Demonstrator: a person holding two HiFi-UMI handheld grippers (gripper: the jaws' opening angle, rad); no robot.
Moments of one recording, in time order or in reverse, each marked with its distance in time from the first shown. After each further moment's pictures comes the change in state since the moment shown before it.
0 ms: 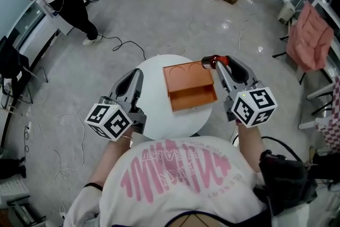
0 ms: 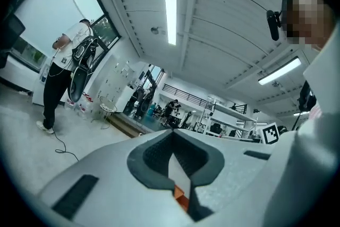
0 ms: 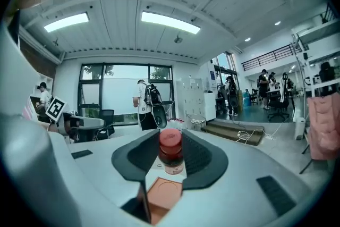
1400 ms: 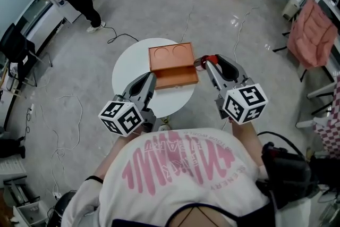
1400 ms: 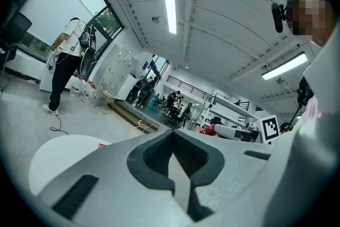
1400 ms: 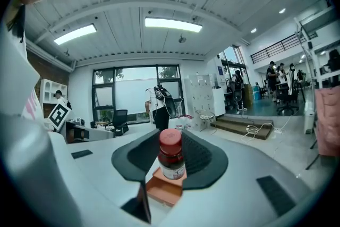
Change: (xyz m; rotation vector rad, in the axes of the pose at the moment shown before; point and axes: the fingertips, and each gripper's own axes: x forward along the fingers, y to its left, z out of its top) left arm -0.003 -0.157 -0.111 -0.051 0.093 0.052; right arm -0.123 -0.038 -0.027 0.028 0.023 0.134
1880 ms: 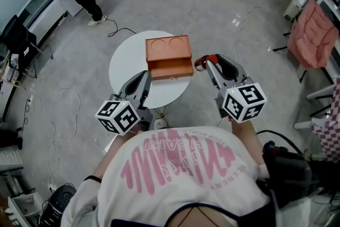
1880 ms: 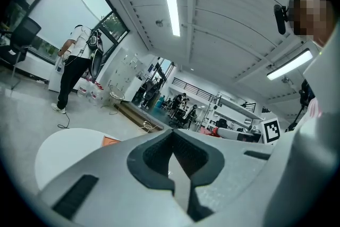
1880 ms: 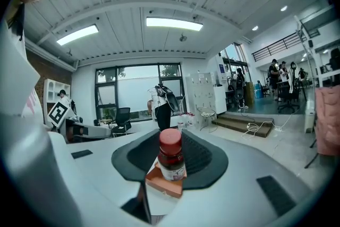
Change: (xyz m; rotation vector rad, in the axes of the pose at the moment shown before) left arm -0.021 -0.027 -0.029 -0.015 -0.027 0.070; right arm -0.043 -0.011 -0.022 0.001 0.021 0.024
